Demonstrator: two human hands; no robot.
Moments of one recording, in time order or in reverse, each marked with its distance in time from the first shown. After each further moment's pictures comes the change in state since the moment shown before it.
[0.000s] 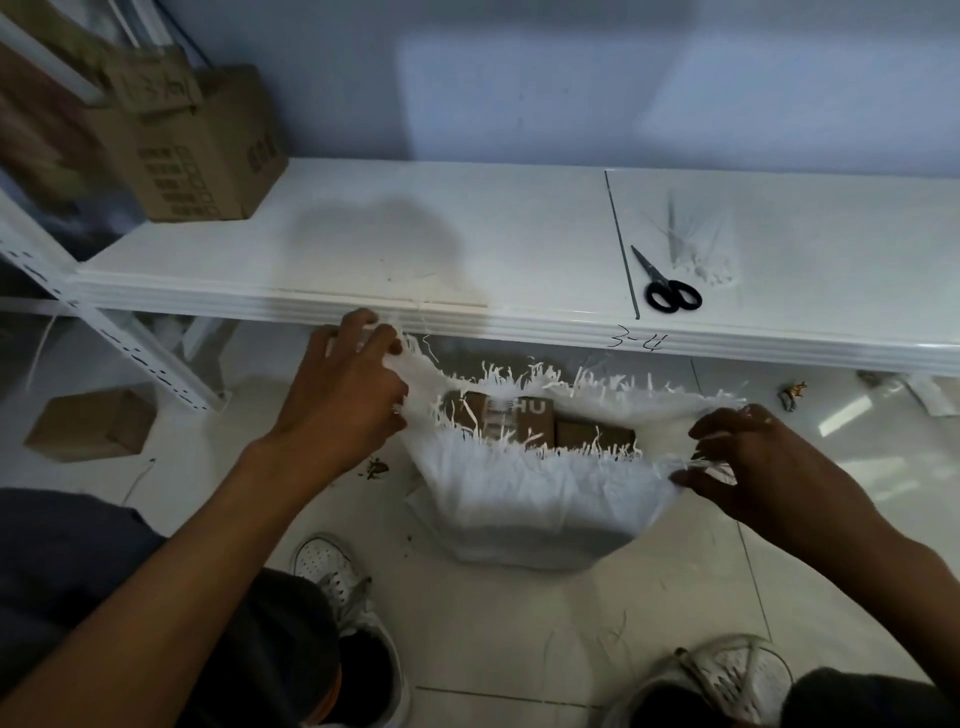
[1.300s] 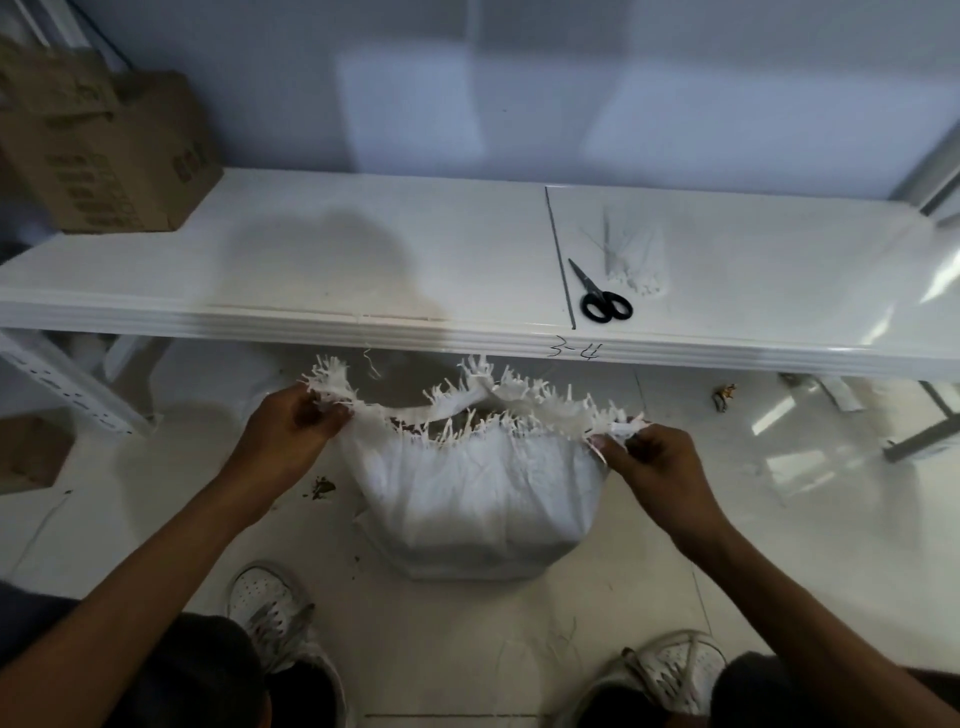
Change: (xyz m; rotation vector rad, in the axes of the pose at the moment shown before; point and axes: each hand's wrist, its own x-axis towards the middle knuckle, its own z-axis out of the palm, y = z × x) left_hand -0.007 0.012 0.033 -1.145 0.043 -0.516; right_hand 0.014 -0.012 0.048 1.050 0.310 0.344
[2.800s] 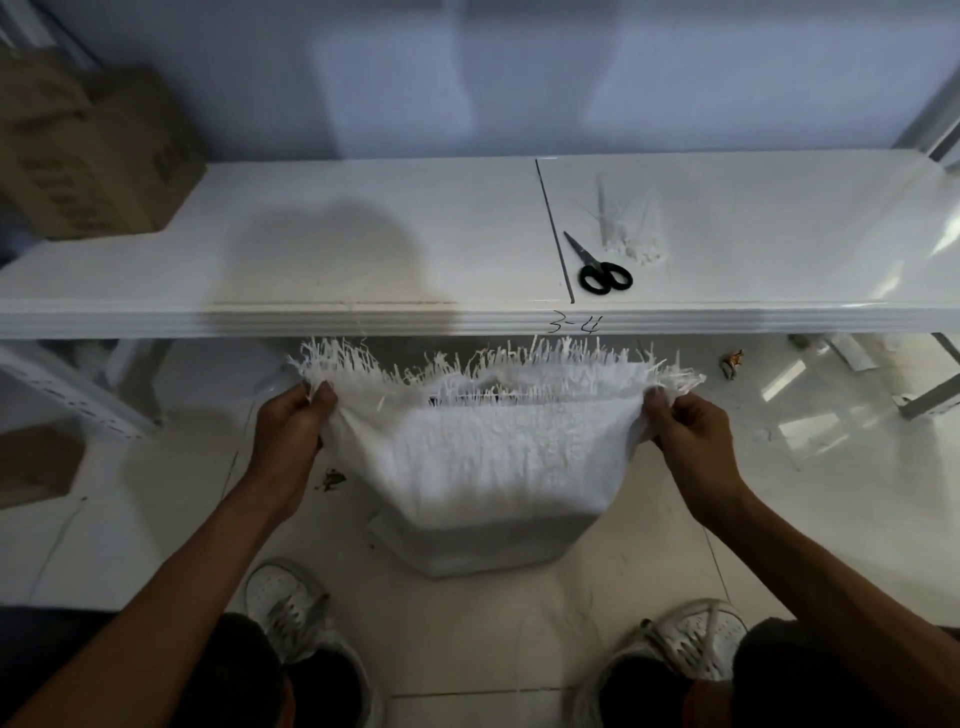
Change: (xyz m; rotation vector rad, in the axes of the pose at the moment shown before) left_hand 0.019 -0.034 0.021 -0.495 0.100 -0.144; right_hand 0.003 0.019 -0.009 0.191 0.211 0.202
